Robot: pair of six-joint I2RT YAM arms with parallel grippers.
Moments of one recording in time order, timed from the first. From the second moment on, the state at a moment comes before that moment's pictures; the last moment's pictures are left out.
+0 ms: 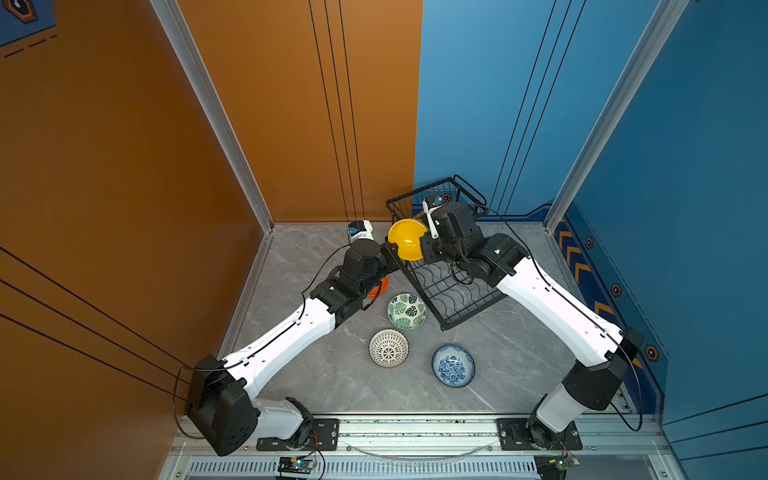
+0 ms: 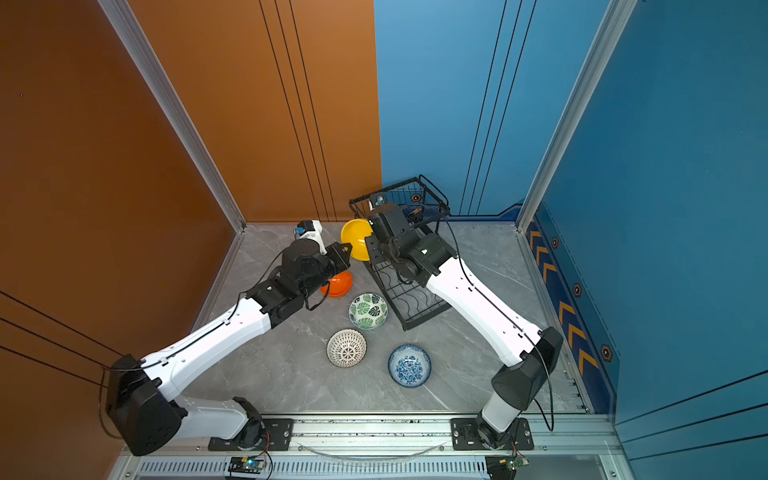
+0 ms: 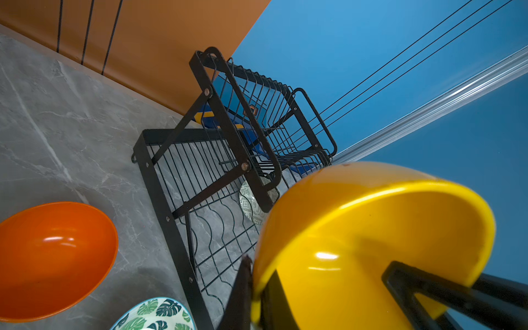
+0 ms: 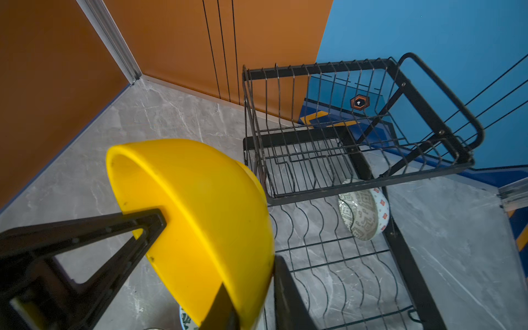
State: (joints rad) left arm -0.65 1.36 1.14 -0.06 -0.19 -0.87; right arm 0.76 1.65 1.85 -0.82 0.38 0.22
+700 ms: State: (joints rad) left arm -0.74 1.35 1.06 -0.02 -0.21 -0.88; right arm 0.69 1.33 1.27 -0.50 0.64 0.29
